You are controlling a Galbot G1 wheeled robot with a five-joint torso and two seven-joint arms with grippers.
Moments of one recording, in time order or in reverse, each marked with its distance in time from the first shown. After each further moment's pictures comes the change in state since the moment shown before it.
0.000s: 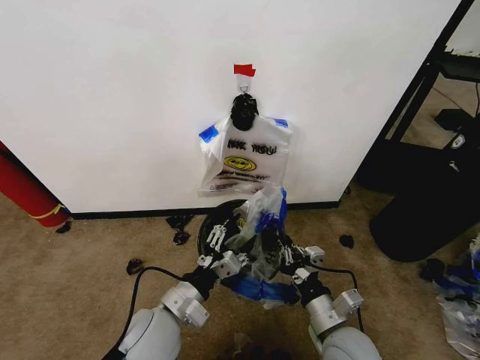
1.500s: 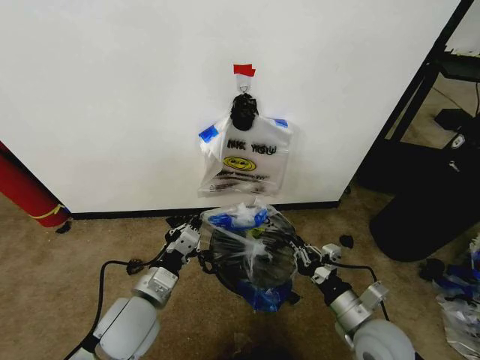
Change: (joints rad) left arm 0.002 0.101 -0.131 0.037 -0.386 0.210 -0.108; right arm -0.028 -0.158 0.170 -0.067 0.270 -0.002 -0.396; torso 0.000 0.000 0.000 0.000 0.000
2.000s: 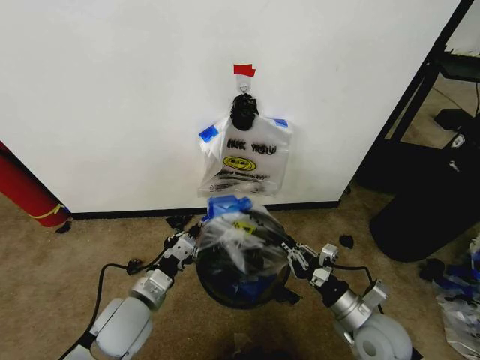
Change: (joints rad) left arm 0.021 0.004 -0.028 0.056 -0.032 -0.126 0.110; right arm 0.058 0.066 -0.040 -0.061 0.068 0.080 -0.023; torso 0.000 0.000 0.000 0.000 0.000
